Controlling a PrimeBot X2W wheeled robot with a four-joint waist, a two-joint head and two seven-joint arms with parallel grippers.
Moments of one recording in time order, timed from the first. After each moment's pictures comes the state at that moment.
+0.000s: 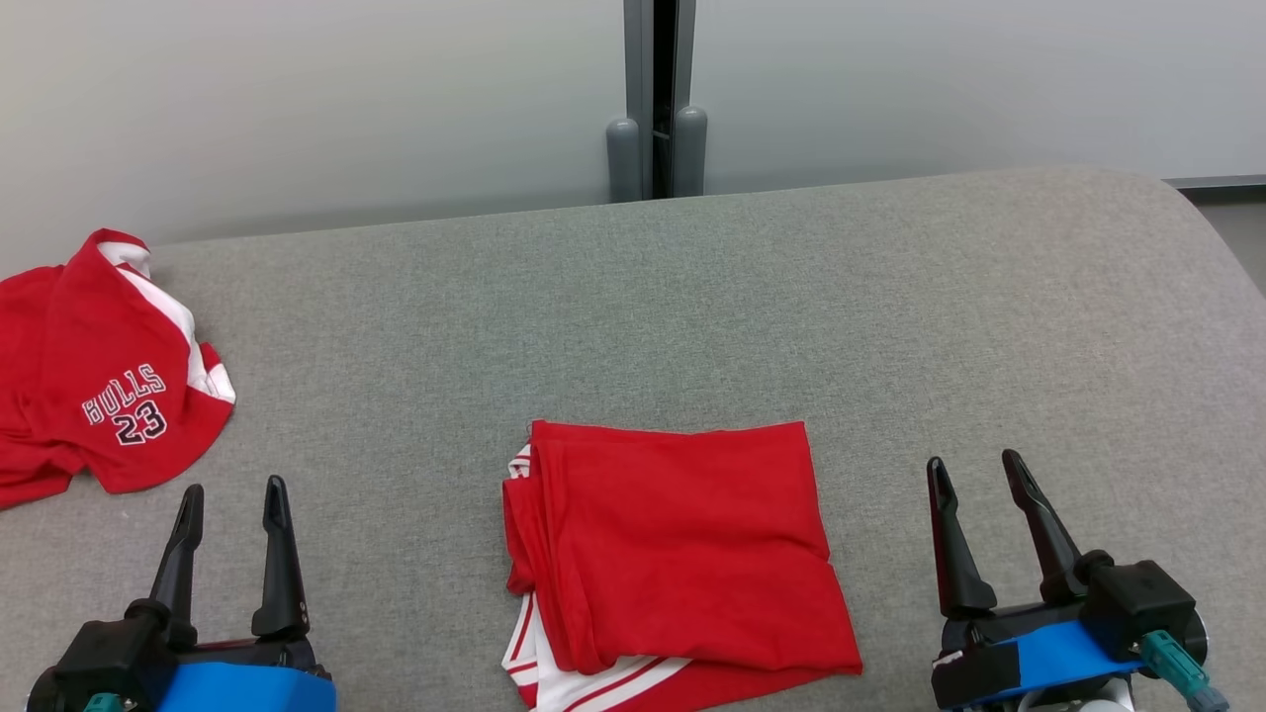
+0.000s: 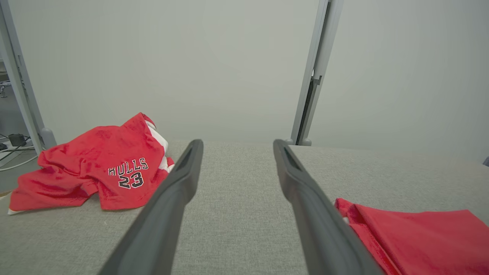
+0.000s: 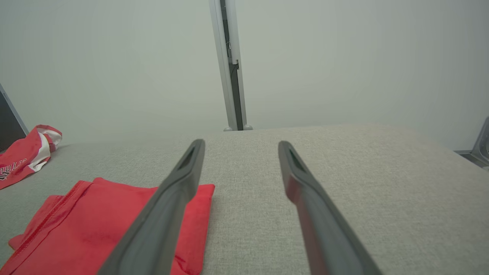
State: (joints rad) left arm -0.07 0.05 0.11 0.16 -0.17 -0.10 -0.26; right arm -0.05 -0.05 0.03 0.15 0.10 0.13 -0.26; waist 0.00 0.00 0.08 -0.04
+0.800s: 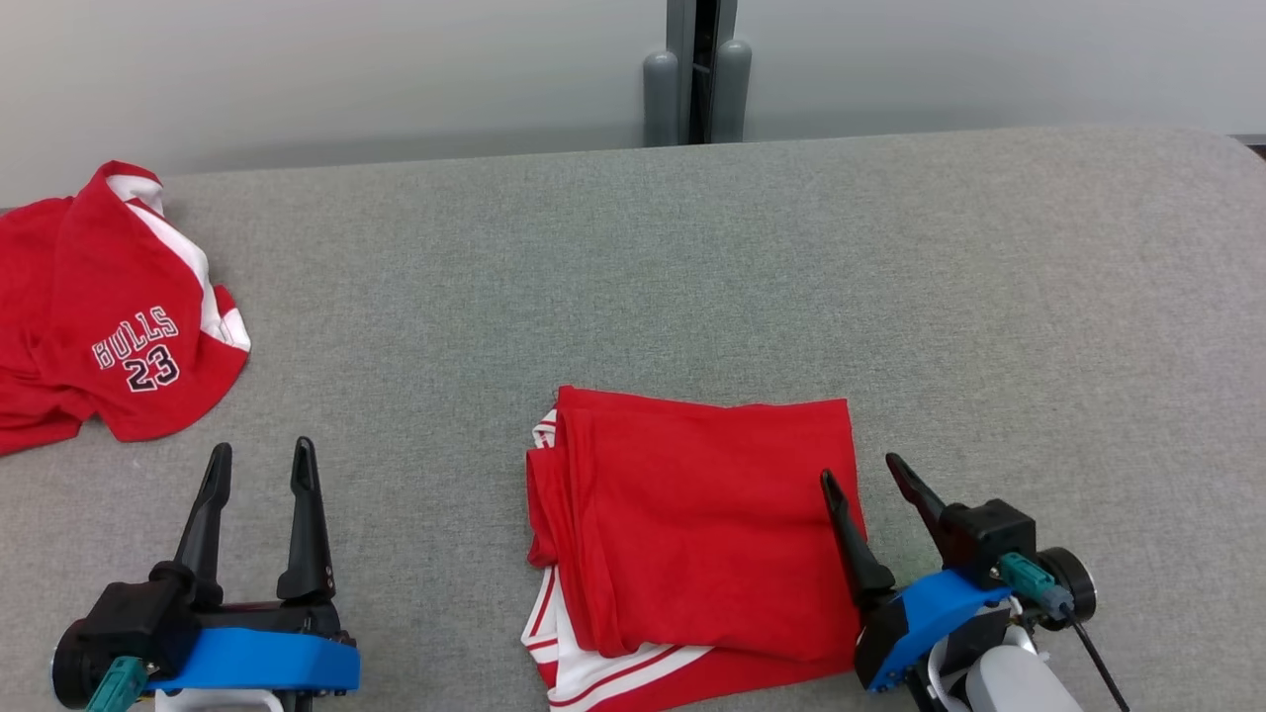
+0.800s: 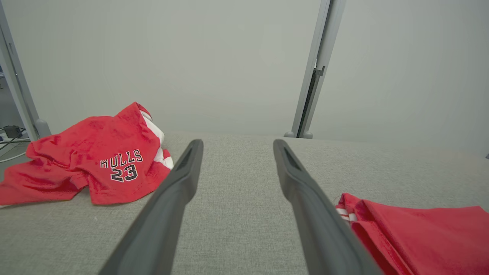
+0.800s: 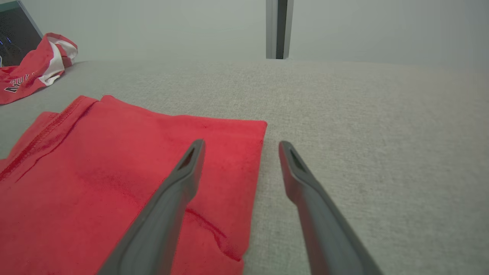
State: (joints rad) left arm -0.12 0.05 0.06 0.16 -0.18 -0.10 -0.26; right arm -0.26 -0.05 0.16 0.48 0.06 0.13 -0.19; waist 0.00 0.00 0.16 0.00
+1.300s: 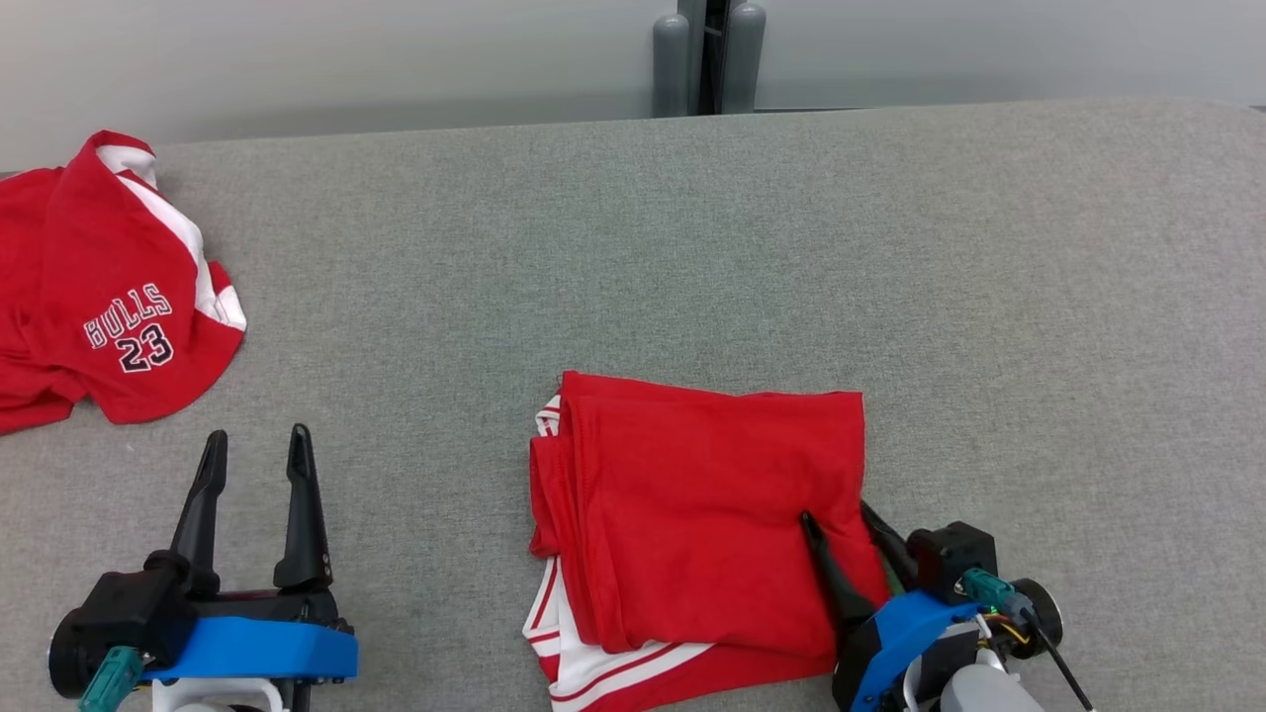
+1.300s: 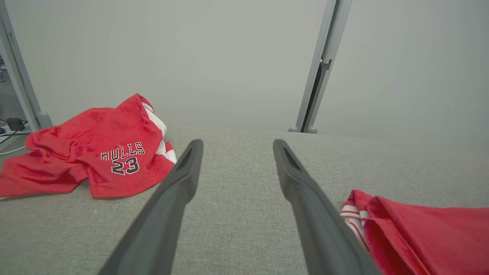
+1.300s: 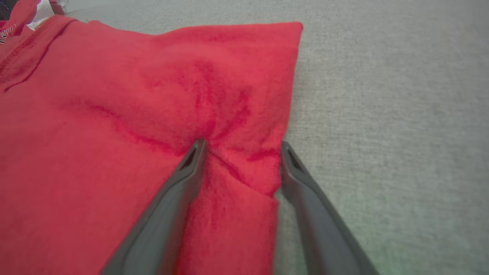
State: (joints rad) left arm -0.14 0.05 0.06 0.16 -0.18 -0.10 -0.26; right arm -0.29 -0.05 0.25 0.66 0.14 0.13 -0.19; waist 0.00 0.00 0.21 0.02
